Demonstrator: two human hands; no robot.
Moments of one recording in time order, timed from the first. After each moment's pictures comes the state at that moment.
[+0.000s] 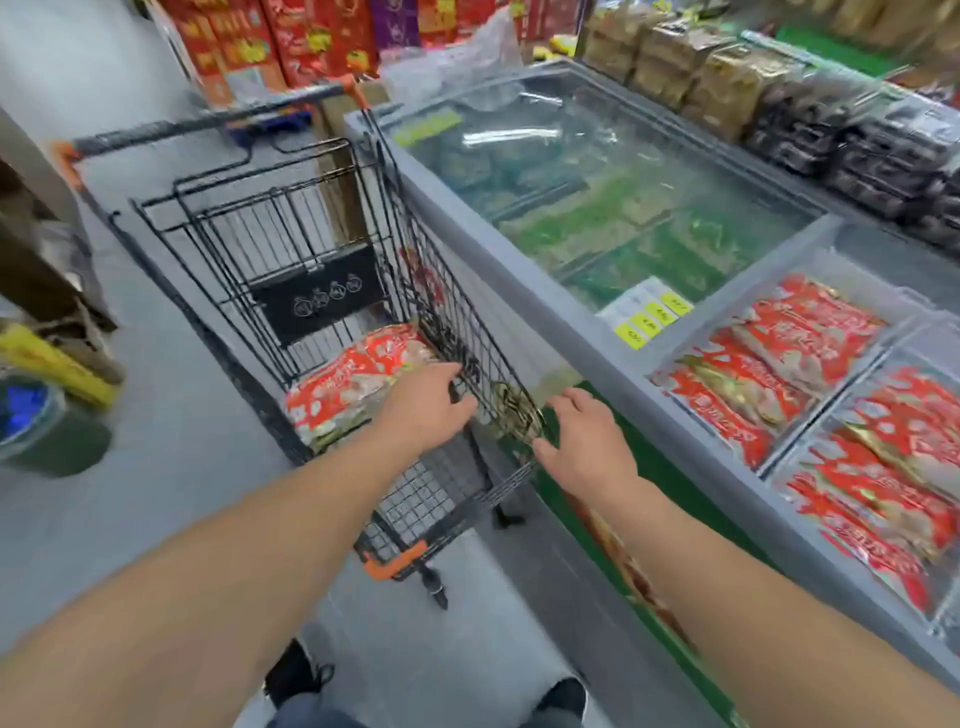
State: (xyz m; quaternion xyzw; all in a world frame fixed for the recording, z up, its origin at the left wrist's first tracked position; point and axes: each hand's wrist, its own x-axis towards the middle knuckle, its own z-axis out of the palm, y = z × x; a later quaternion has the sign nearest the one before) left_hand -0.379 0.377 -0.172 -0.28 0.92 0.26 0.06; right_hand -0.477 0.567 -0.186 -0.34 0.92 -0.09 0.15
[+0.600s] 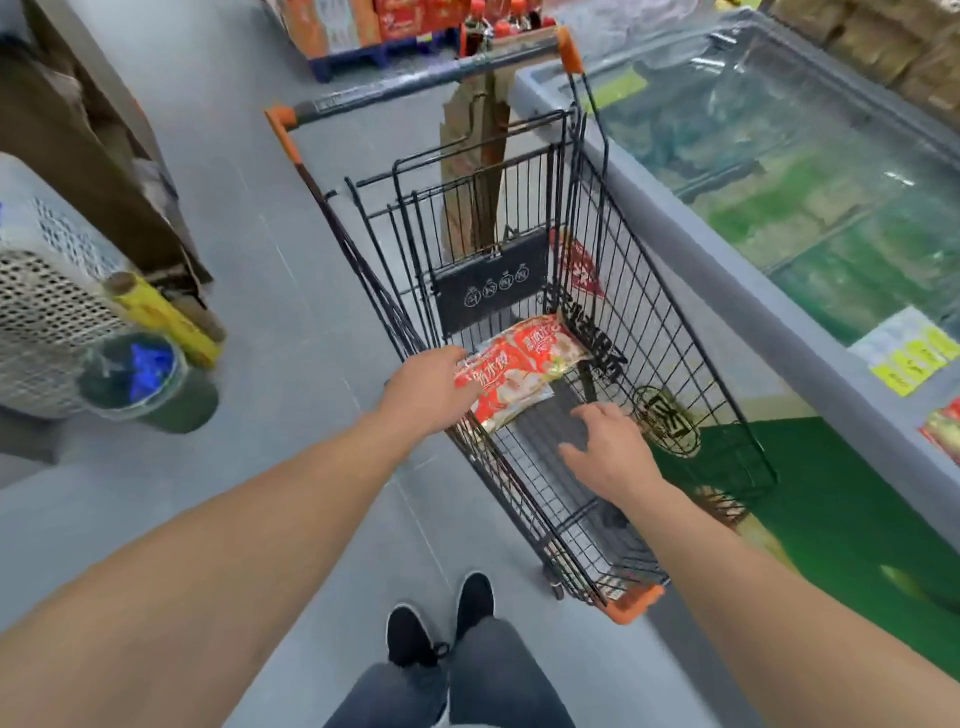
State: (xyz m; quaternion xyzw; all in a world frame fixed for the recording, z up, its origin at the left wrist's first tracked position) left_hand -0.223 0.069 -0.186 -0.34 0.89 0.28 0.09; right_hand -0.342 0.272 -0.227 -0.31 0.91 -0.07 0.25
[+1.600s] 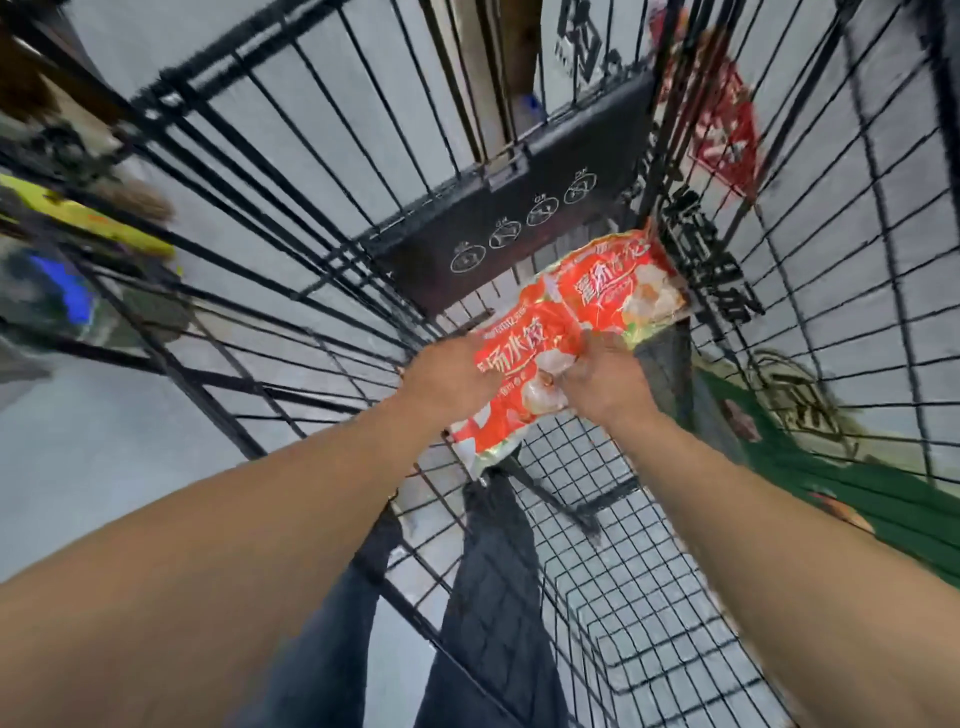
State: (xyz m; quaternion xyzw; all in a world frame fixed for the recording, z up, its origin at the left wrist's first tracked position) left_hand -0.428 -0.051 -0.424 -0.39 0.78 0.34 0.35; right_hand -0.543 0.091 -0.479 -0.20 0.86 -0.08 0.46
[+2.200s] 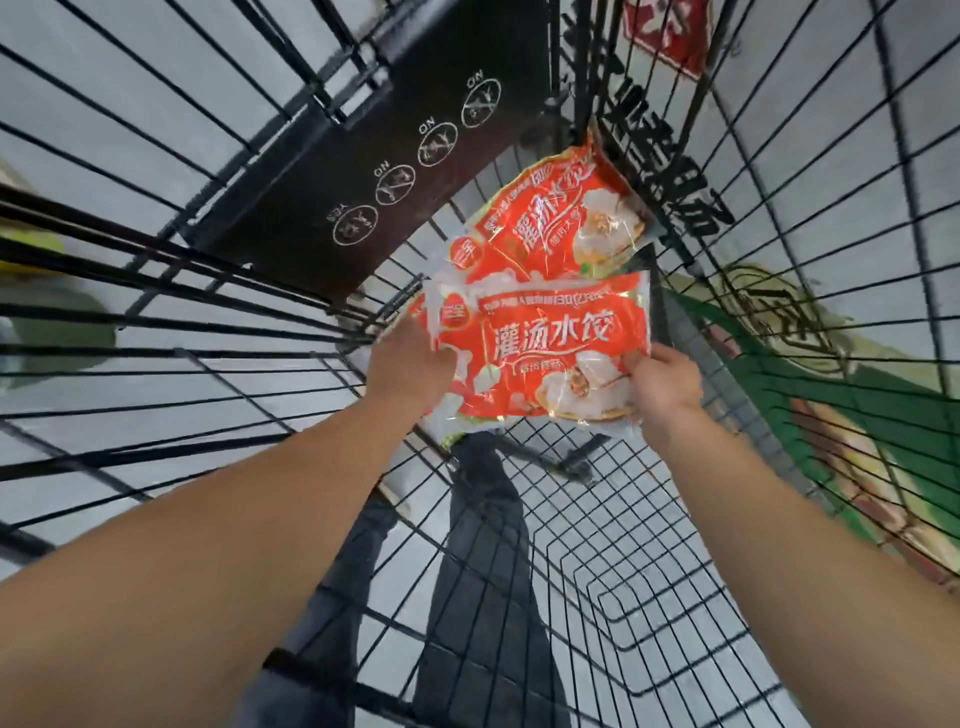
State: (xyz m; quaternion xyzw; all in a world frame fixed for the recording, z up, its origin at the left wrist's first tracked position) left_hand -0.439 -0.023 -0.503 -0.48 0.73 0.35 0.33; right_hand -0.551 0.187 -0.525 0.28 0.82 -0.31 0.38
